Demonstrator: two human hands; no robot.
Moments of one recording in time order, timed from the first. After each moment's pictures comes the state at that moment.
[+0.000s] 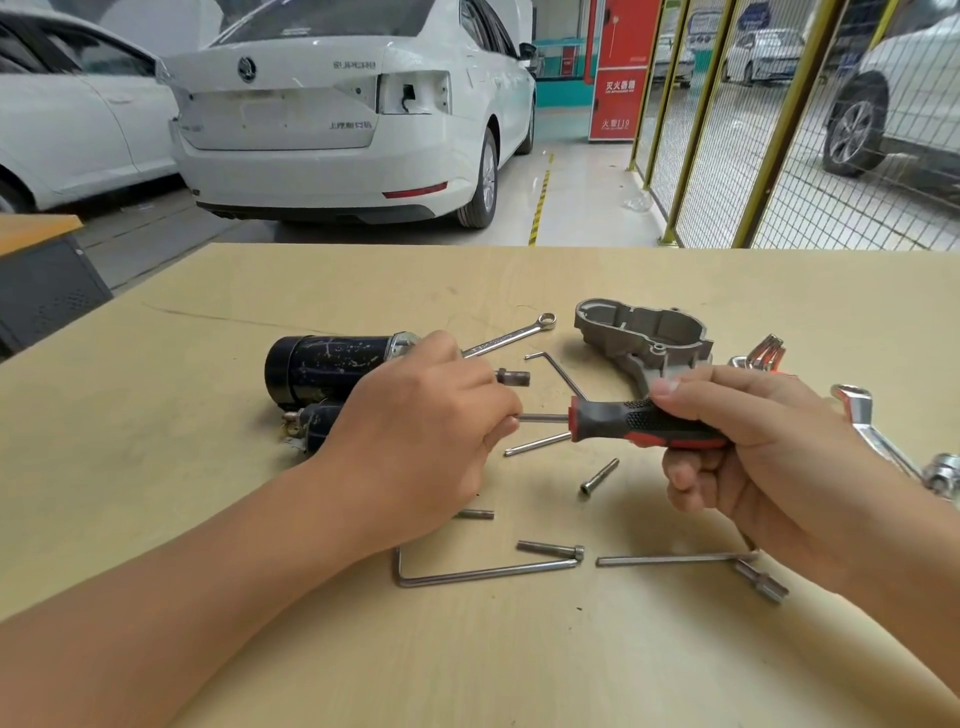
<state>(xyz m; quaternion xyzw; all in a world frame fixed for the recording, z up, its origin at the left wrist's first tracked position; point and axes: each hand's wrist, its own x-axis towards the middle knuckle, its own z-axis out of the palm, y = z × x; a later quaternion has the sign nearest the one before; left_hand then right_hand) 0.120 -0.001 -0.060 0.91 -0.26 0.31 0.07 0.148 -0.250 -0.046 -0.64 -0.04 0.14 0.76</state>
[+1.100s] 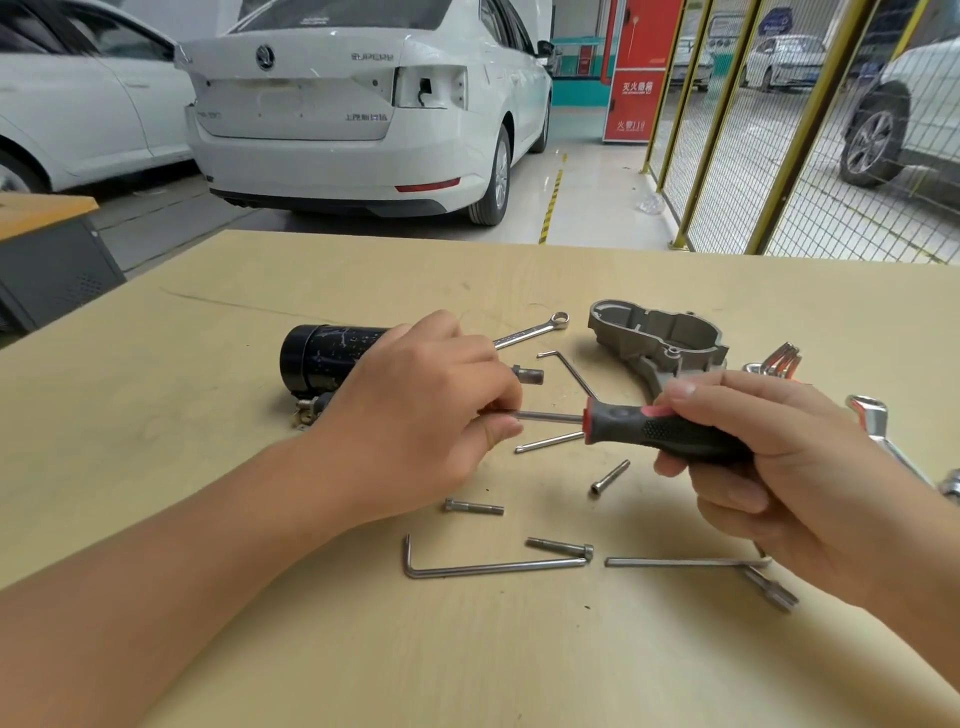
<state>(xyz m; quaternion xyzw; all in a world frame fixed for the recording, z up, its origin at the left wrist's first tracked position) 0.121 0.011 -0.048 0.92 -0.26 0.27 0.11 0.144 -0.252 -0.043 -0.66 -0.05 0.16 0.73</state>
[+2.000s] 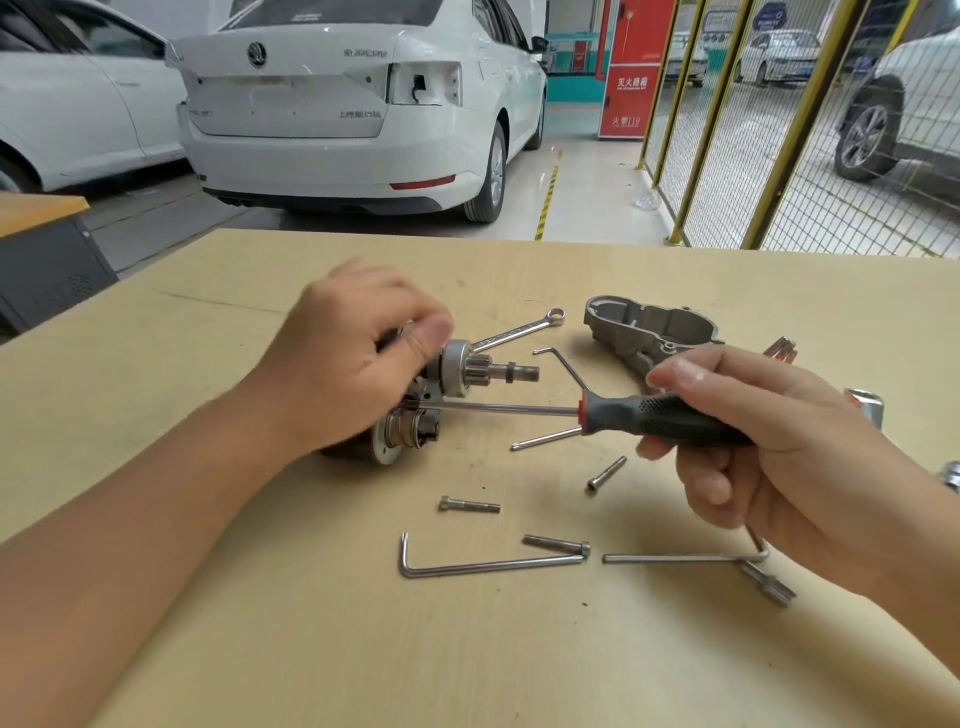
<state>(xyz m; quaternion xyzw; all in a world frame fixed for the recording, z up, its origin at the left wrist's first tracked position) 0.147 0.059 -0.041 0.89 -0.21 0.34 0.20 0.144 -0.252 -0.041 -0.64 -0.10 0.15 0.75</state>
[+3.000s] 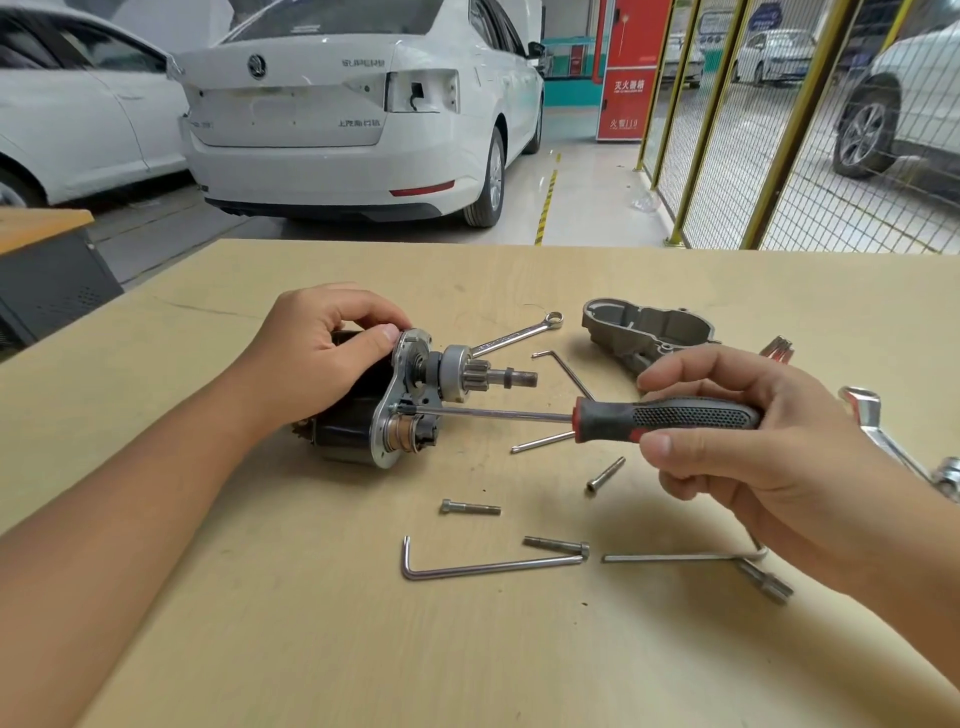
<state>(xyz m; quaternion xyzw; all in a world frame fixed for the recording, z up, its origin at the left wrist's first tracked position) 0.161 0.095 -0.049 0.90 -0.13 0.23 0.35 0.141 -0.254 -0.044 -0.66 -0.15 0.13 0.72</state>
